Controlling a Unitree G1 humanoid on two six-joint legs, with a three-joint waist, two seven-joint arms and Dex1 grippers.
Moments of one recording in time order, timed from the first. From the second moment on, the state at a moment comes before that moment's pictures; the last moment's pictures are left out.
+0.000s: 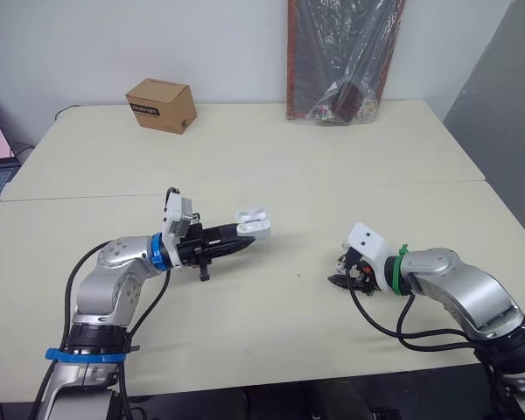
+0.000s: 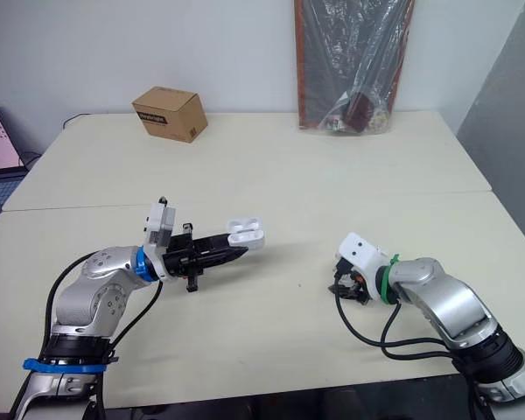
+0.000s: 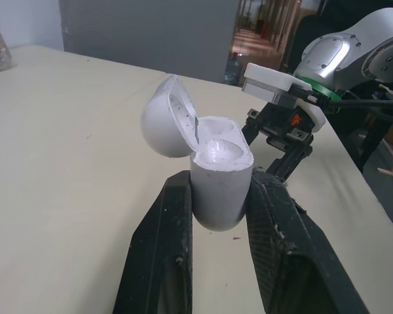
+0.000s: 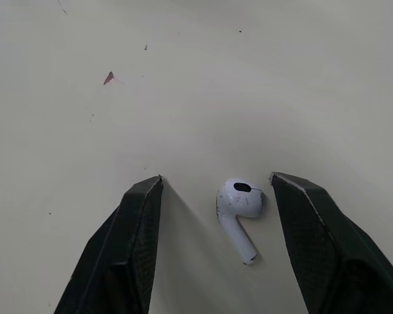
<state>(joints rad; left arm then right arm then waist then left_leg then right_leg) -0.38 0.55 0.07 0.04 -0.55 0.32 -1.26 -0.42 -0.73 0.31 -0.39 0.30 1.01 0.67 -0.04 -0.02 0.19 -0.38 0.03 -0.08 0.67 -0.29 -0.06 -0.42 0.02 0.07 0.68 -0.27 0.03</state>
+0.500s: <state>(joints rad) -0.38 0.55 0.07 0.04 -0.55 0.32 -1.26 -0.42 -0.73 0.31 -0.39 0.30 1.01 0.69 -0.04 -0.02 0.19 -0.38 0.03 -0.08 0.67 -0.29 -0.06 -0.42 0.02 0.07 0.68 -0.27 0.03</state>
